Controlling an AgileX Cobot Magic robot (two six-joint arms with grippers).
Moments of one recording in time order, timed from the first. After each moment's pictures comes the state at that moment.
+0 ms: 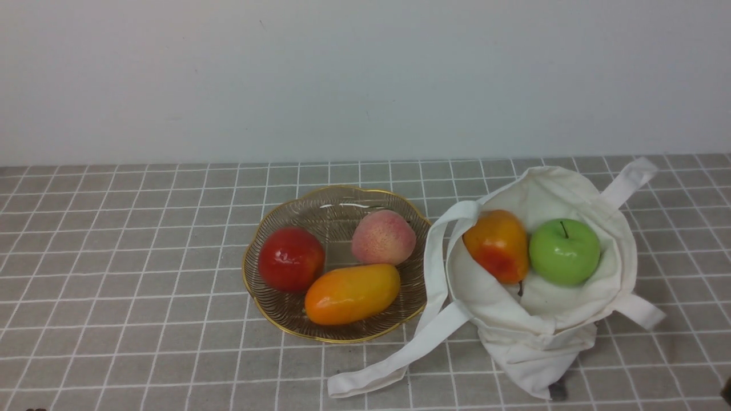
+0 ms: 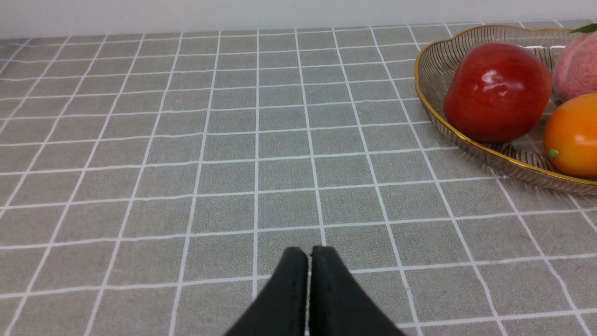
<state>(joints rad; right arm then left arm) 0.47 0.03 -0.18 -0.03 0.43 0.04 -0.04 -0.01 0.02 0.01 0.39 -0.02</state>
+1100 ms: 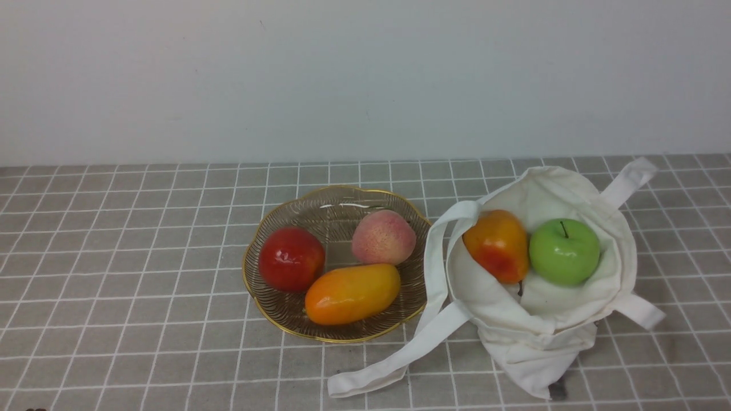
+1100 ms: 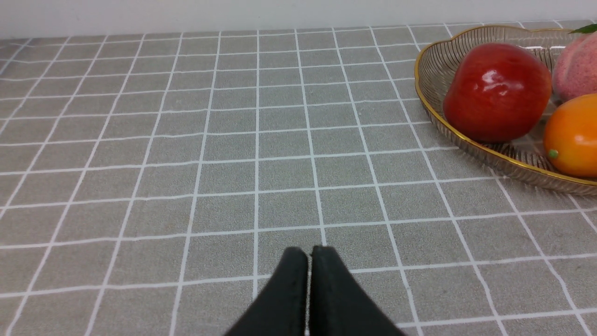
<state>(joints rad) 0.06 -0.01 0.02 -0.03 0.40 0.05 -0.04 -0.01 0.02 0.01 0.39 -0.02</state>
